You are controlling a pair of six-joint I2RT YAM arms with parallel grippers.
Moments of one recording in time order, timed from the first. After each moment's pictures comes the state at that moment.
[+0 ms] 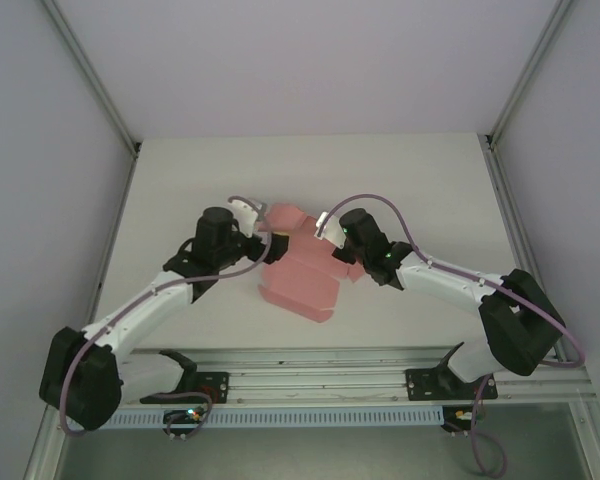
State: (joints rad) left arm -0.53 1.16 0.72 -0.04 0.19 -0.16; right arm 0.66 1.46 0.85 -0.04 0.29 -0.56
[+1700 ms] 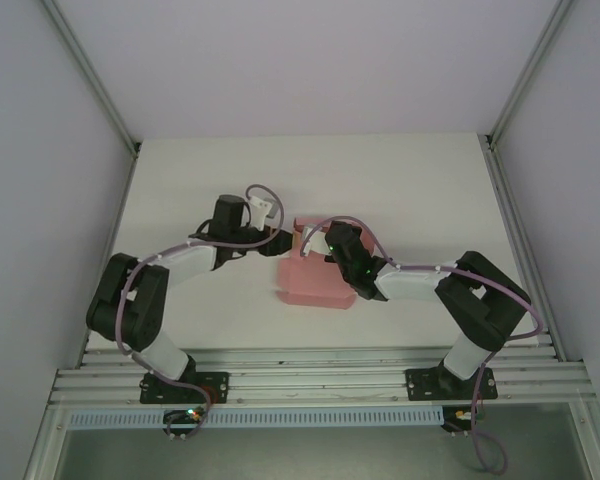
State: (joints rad) left arm -0.44 1.62 0.83 0.10 0.64 -0.22; right arm 0.75 1.66 0.76 0.43 0.57 -0.95
